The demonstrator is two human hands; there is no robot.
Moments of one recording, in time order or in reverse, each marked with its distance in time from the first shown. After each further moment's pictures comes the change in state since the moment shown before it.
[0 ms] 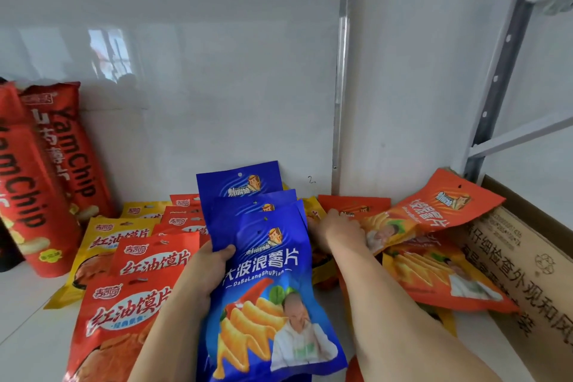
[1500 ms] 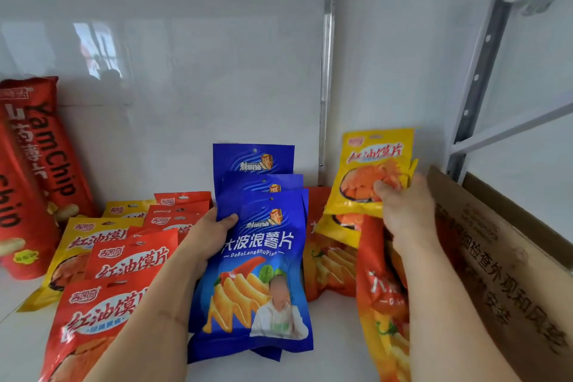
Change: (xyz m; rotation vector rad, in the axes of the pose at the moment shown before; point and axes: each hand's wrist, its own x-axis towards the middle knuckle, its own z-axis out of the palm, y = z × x) left_hand 0.040 0.030 0.016 0.101 -0.091 0.149; right_hand -0.016 0.073 -0.076 0.929 0.616 -0.131
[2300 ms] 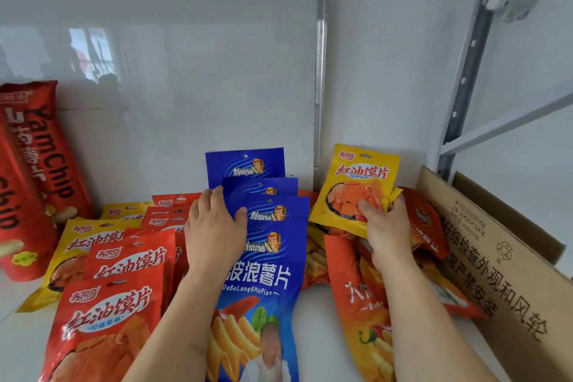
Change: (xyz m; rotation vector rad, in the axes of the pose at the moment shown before) left_hand -0.030 0.008 0.028 0.622 0.439 0.398; right_hand -0.015 0.040 0.014 0.267 -0.073 0.158
